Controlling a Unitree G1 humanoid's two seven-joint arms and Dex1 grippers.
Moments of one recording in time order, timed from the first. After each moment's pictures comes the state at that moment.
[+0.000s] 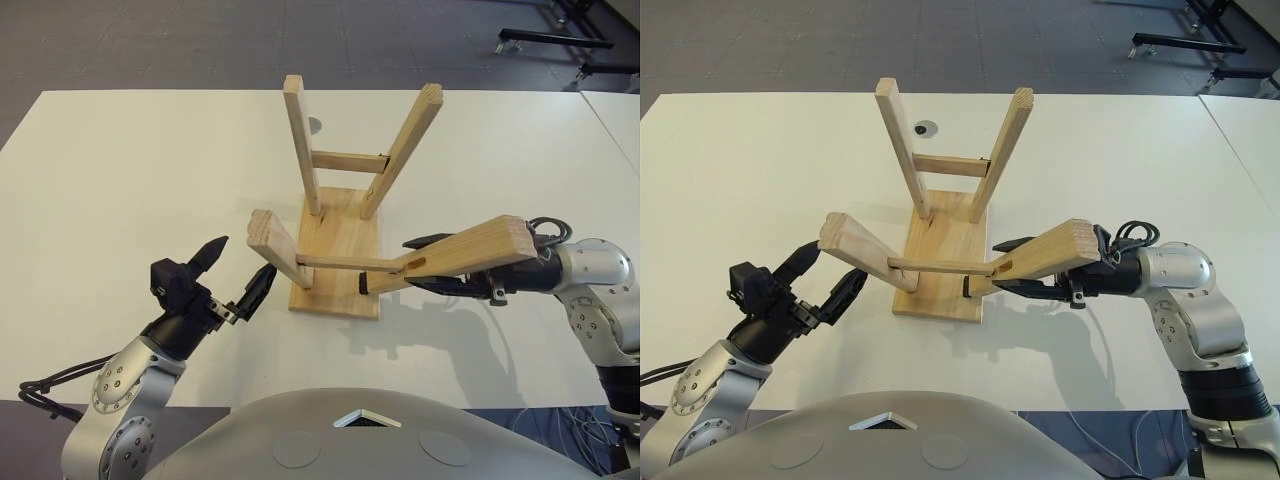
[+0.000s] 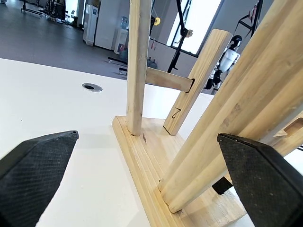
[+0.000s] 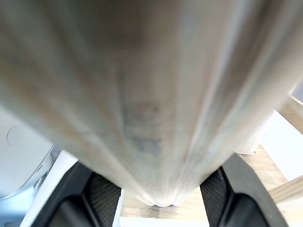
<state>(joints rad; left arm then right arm) 0.65 0.33 0.05 -0.77 -0.62 0.31 -0.45 0.08 -0.82 -0.03 -0.30 0.71 0.12 1.30</state>
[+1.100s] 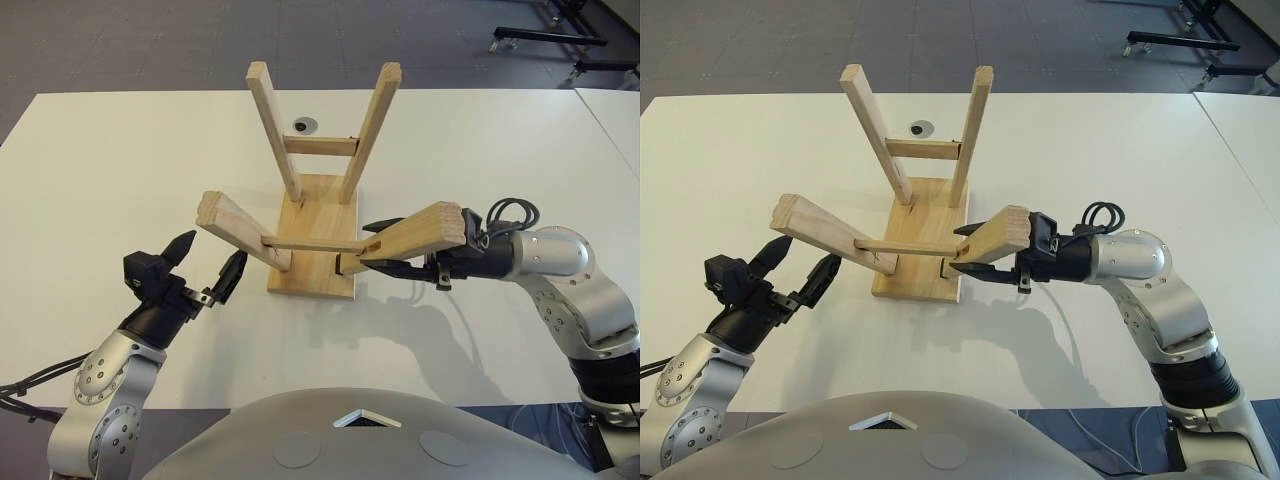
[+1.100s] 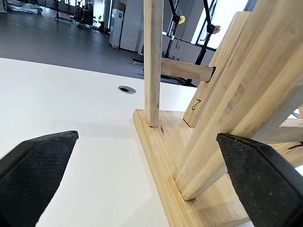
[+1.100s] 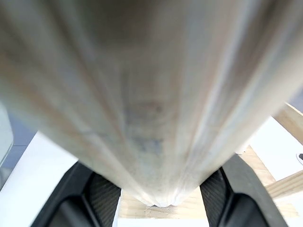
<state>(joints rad) 0.61 0.35 0.13 -0.69 -0.62 0.30 -0.40 -0.05 -0.76 0.13 -0.46 0.57 0.28 1.04</state>
